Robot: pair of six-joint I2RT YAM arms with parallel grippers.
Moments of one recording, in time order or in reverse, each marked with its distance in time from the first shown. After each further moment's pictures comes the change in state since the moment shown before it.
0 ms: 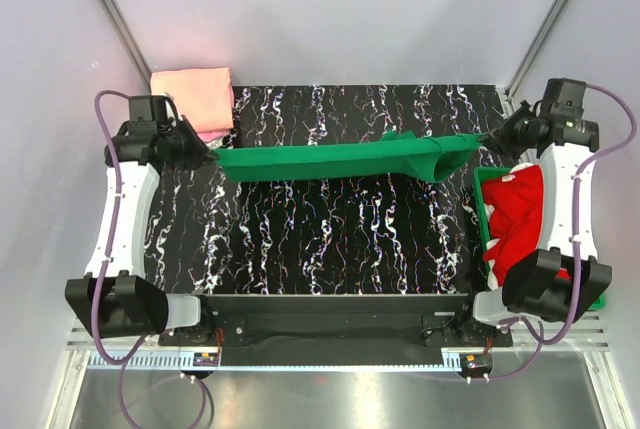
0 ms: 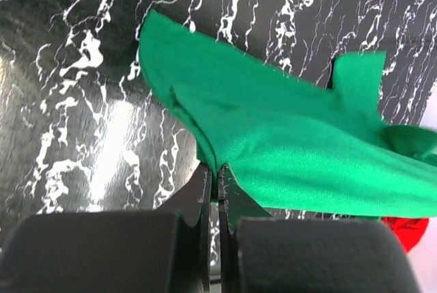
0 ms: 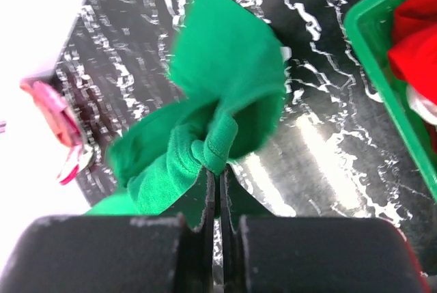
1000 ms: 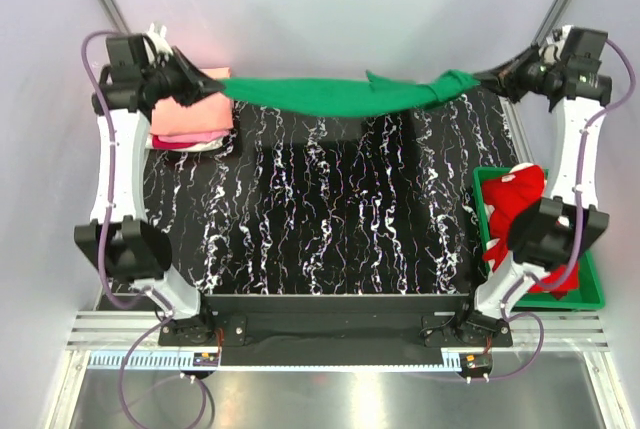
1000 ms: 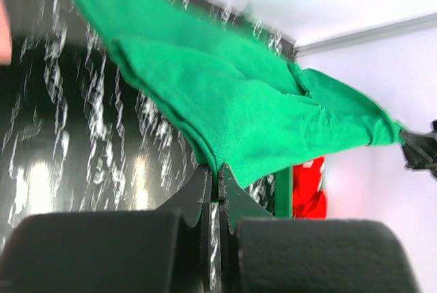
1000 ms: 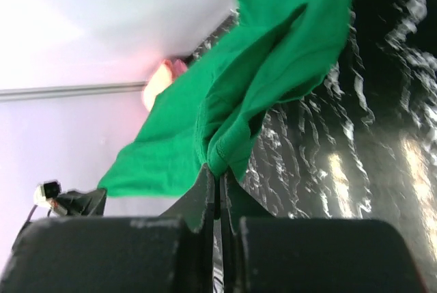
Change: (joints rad) left arm 0.056 0.368 0.552 0.113 0.375 -0.060; right arm -0.028 0.382 0.553 0.061 -0.417 0.140
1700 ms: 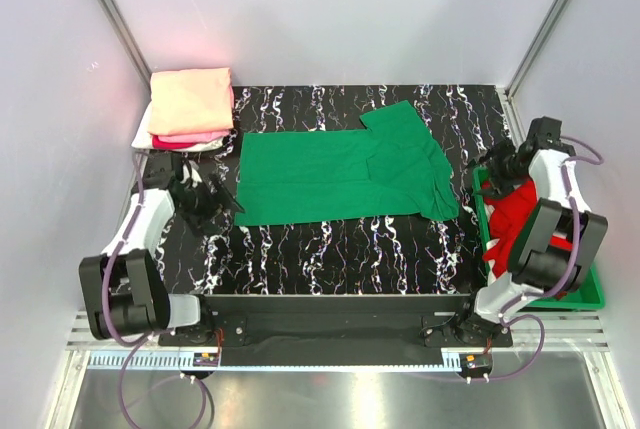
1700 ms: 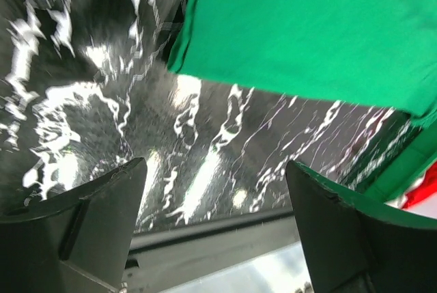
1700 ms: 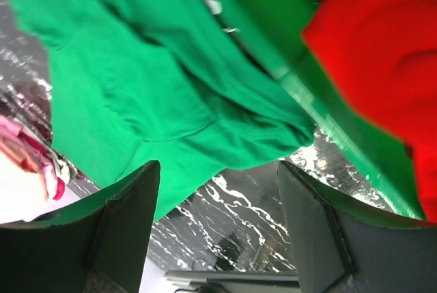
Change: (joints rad) left arm 0.024 -0.352 -1.068 0.006 -0.190 0.156; right arm -0.064 -0.183 -0.829 0.077 0.357 -0.100
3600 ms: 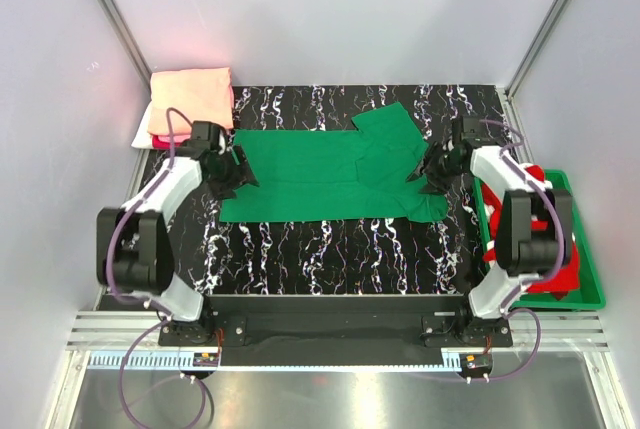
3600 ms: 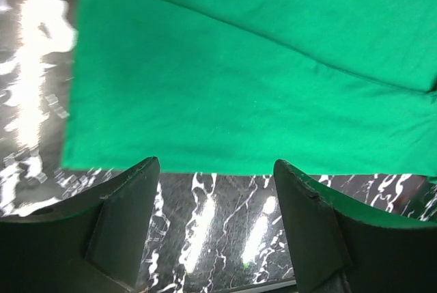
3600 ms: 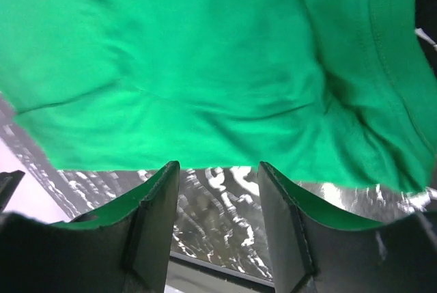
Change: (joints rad) left arm -0.234 0.208 0.247 0.137 -0.257 -0.054; right arm 0.401 0.032 -0.045 0.157 0.022 -0.061
